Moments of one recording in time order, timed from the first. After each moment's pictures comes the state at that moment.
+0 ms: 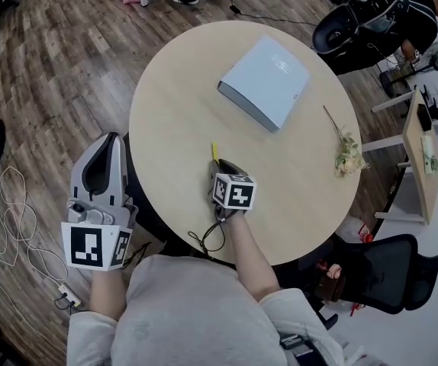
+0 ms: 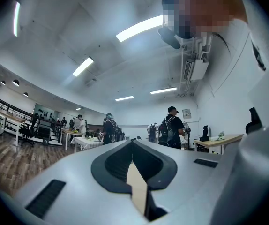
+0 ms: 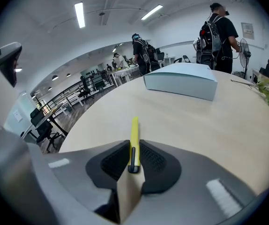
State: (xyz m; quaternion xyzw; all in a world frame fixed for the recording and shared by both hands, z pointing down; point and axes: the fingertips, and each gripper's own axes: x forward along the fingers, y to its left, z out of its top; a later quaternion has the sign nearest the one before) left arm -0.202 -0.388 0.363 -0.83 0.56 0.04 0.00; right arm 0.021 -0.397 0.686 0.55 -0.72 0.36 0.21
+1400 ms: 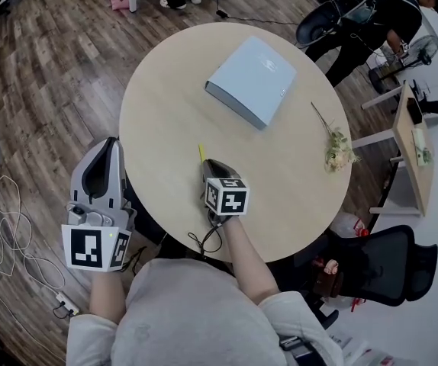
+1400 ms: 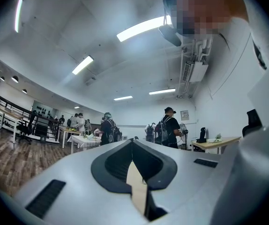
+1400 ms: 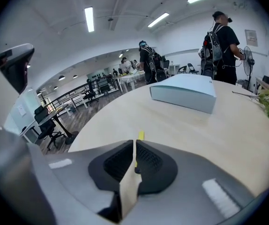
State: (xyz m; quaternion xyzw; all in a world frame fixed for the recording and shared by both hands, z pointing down) left arm -0.191 -0.375 0.369 -0.83 0.55 0.04 -0.01; right arm 0.014 -0.387 0.653 0.55 -0.75 0.32 0.20
